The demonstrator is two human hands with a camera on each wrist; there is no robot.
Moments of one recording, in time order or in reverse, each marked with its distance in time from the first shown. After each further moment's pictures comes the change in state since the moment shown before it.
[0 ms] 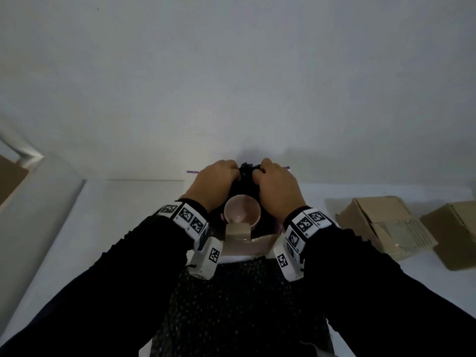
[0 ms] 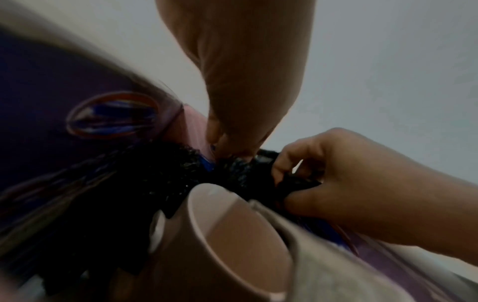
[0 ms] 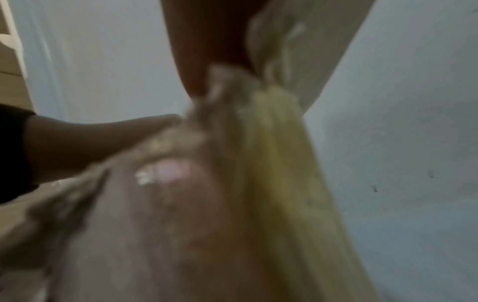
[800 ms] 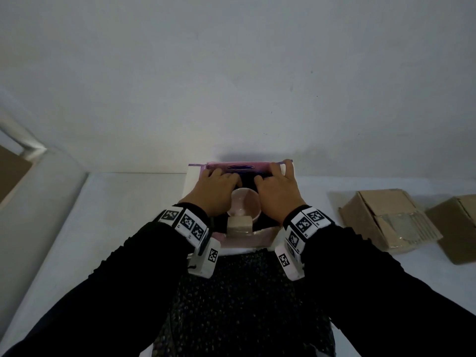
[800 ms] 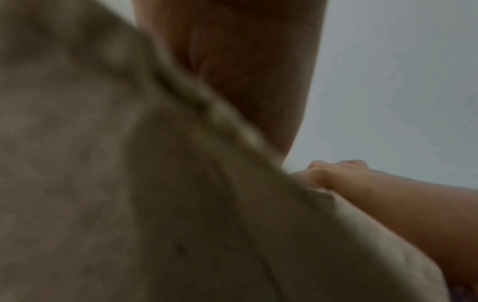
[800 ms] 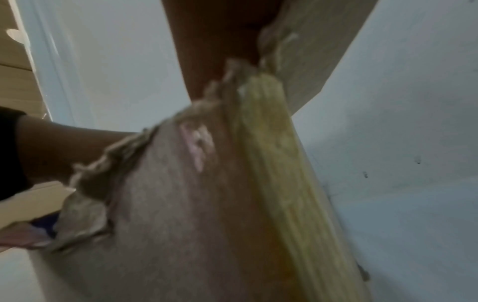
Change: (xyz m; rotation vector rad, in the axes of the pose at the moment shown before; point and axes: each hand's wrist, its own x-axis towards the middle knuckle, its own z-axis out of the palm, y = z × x) left_hand -0.025 0.011 0.010 0.096 -0.258 -0.144; right_hand -0.017 -0.006 0.011 -0.204 -0.251 -0.002
